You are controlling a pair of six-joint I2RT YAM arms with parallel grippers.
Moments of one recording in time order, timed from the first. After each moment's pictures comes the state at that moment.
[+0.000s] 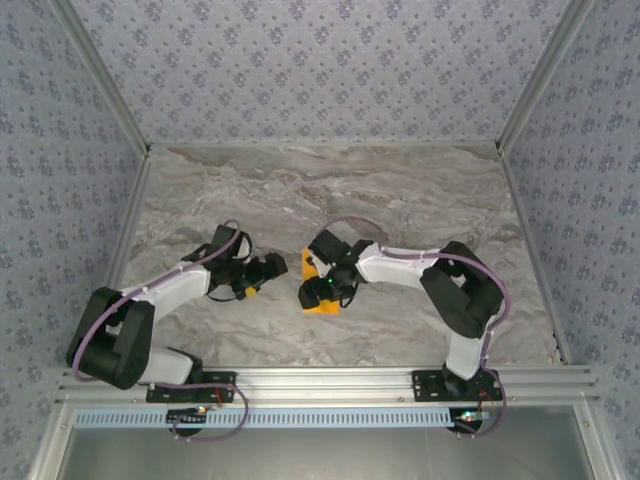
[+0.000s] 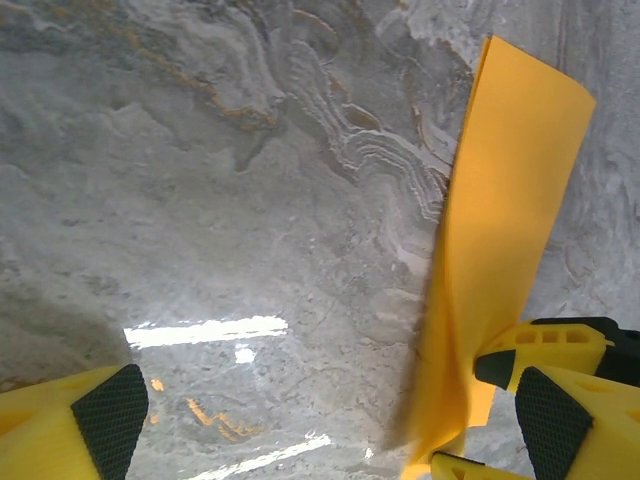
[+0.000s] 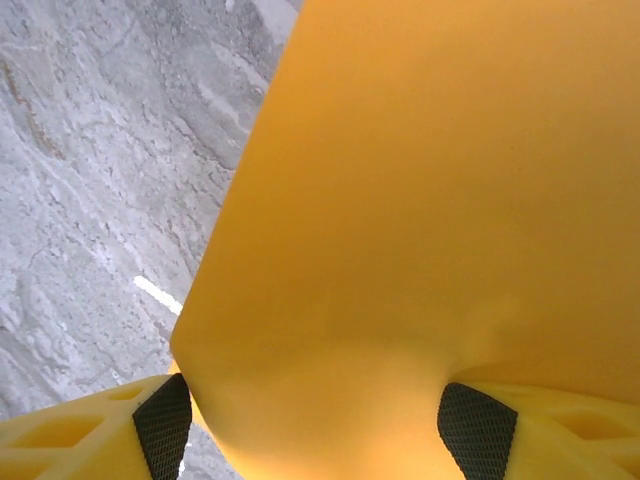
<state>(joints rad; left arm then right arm) -0.39 1.37 0.63 -0.29 0.42 -0.79 0.85 1.84 1.06 -0.49 -0.30 0.46</state>
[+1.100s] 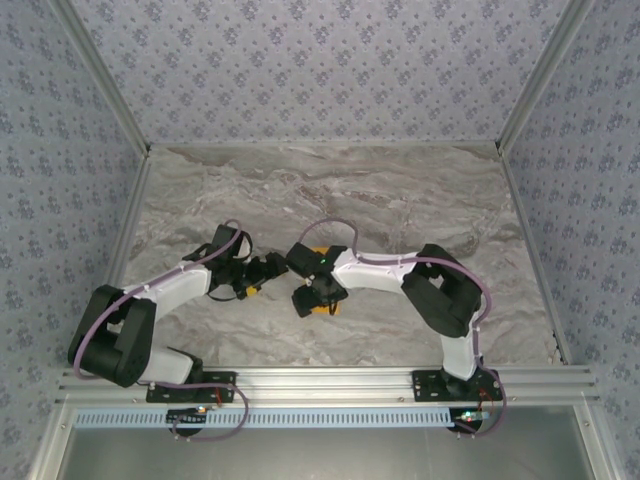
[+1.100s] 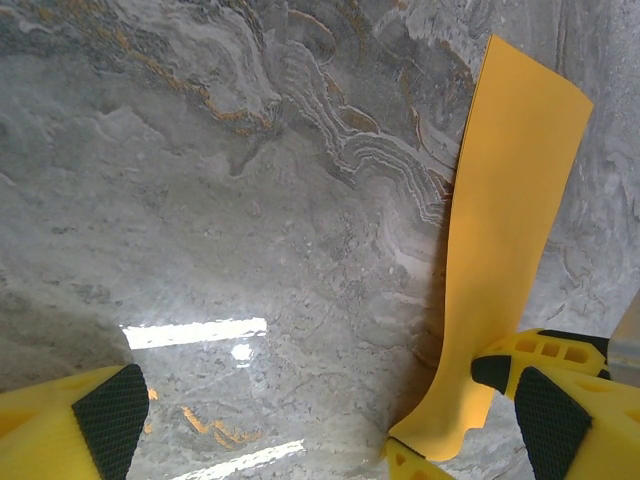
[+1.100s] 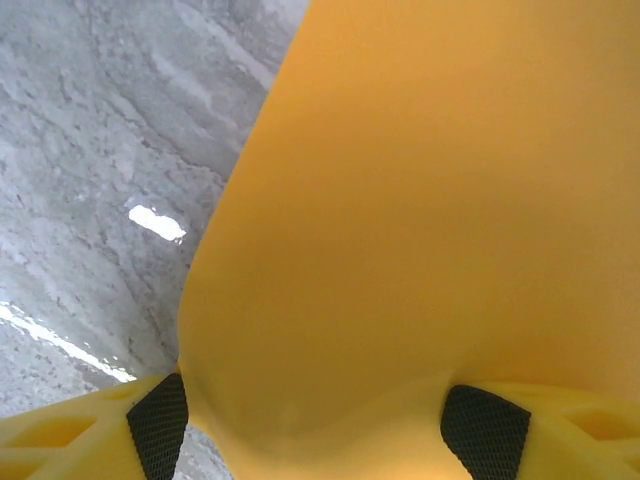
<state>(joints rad) -0.39 1.38 0.63 -0.28 0.43 -0.79 0.98 1.94 1.20 -0.66 -0.03 0.49</state>
